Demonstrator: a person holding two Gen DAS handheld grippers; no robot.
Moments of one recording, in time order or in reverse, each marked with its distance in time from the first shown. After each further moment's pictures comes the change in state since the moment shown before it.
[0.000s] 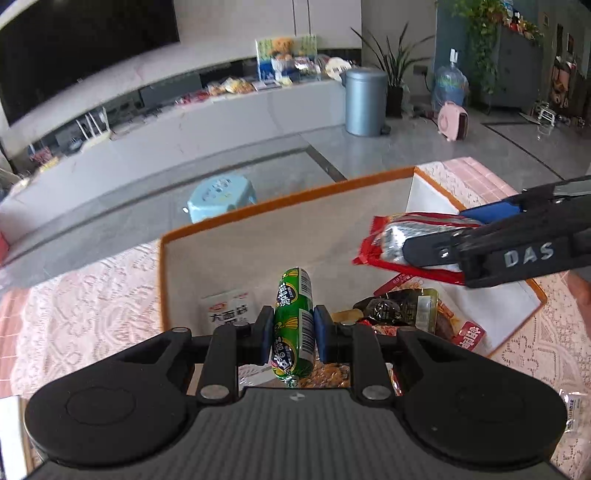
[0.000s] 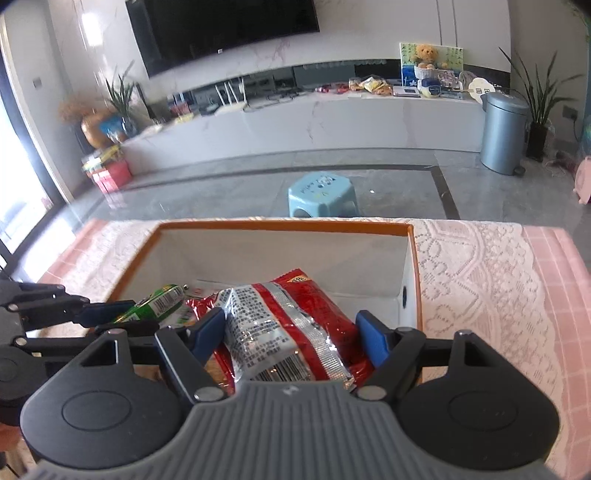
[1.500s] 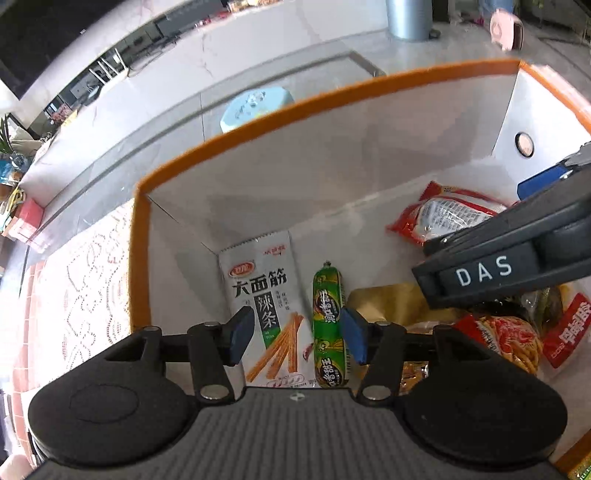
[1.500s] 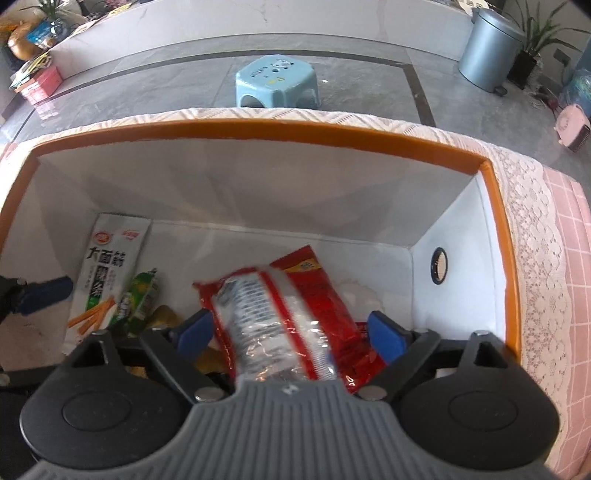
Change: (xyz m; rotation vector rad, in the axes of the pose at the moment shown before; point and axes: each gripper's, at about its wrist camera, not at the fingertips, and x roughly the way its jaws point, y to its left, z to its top) left arm 0.075 0.003 0.014 0.042 0.296 0.194; right arm 0.137 0.006 0.016 0.010 0.395 -0.186
